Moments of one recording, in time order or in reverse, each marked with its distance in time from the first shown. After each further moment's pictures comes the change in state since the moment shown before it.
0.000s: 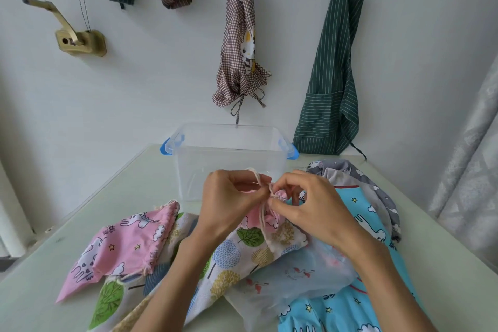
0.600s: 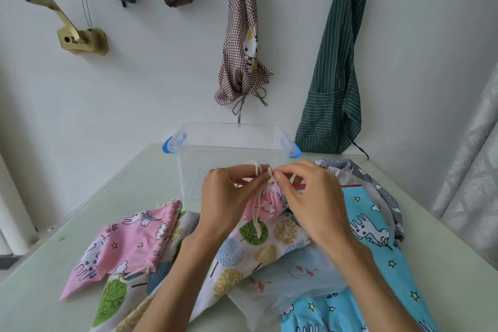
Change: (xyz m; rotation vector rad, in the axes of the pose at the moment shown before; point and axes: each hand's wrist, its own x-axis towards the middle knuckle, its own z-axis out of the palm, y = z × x) left_hand 0.004 -0.010 -0.002 0.040 0.084 0.146; right_hand 0.005 -0.005 0.018 -0.057 0.344 -0.020
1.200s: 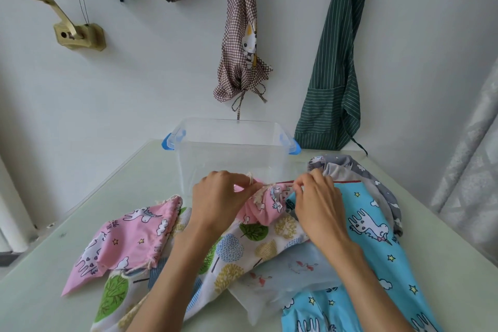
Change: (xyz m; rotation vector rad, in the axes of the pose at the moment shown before) left_hand 0.000 -0.014 -0.009 0.623 -0.096 -0.073; right_hand -0.007 0.039 0.023 -0.541 -0.170 0.157
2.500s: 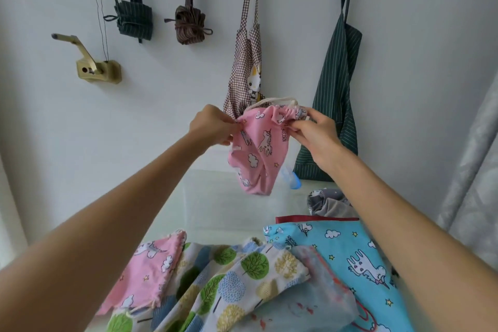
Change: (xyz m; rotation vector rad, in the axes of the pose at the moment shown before) left_hand 0.147 0.030 -0.093 -0.339 -0.116 -0.195; right_hand 0.138 -0.047 -0.106 1.383 -0.076 0.291
